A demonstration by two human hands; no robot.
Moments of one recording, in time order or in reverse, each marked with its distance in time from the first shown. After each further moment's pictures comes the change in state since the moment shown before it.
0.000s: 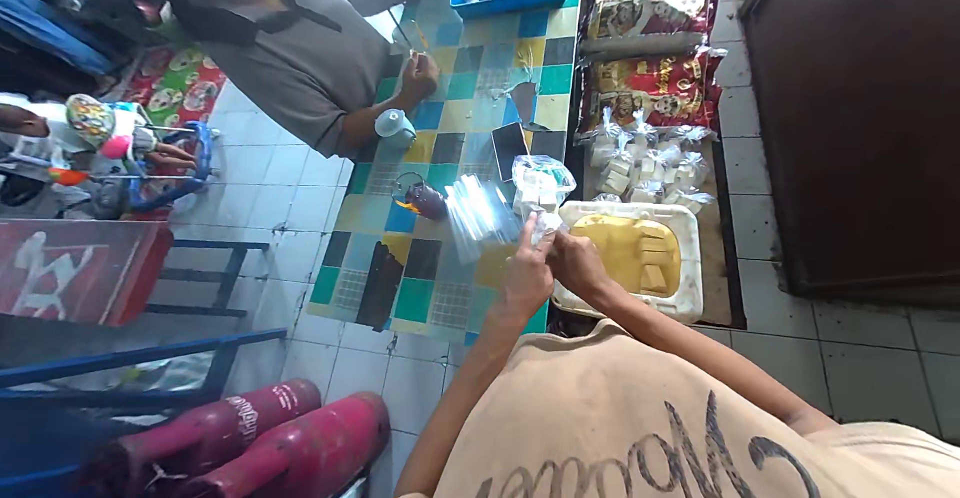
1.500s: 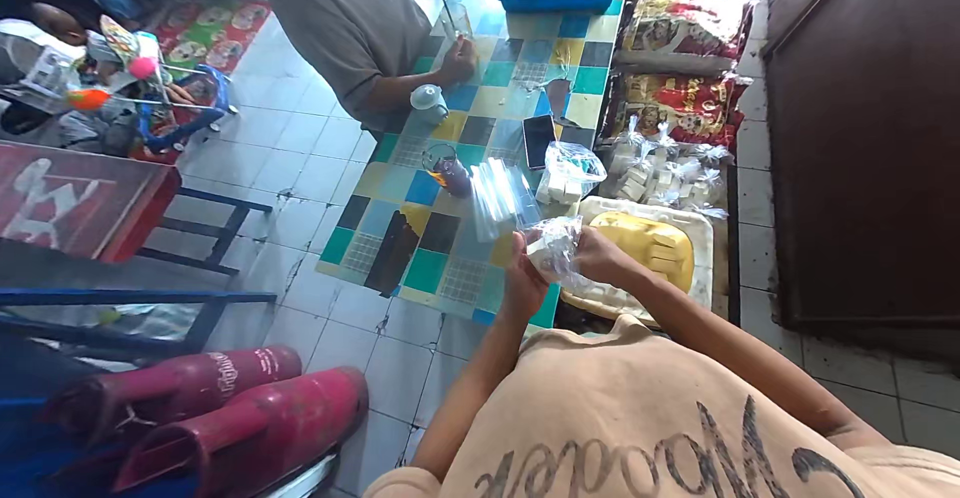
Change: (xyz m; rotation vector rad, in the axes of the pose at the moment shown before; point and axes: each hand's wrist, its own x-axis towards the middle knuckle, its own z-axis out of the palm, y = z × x) left_hand -0.034 -0.039 0.036 -1.866 0.195 -0.274; right_hand -0.003 -0.023 -0.011 0.347 -0.399 -0.065
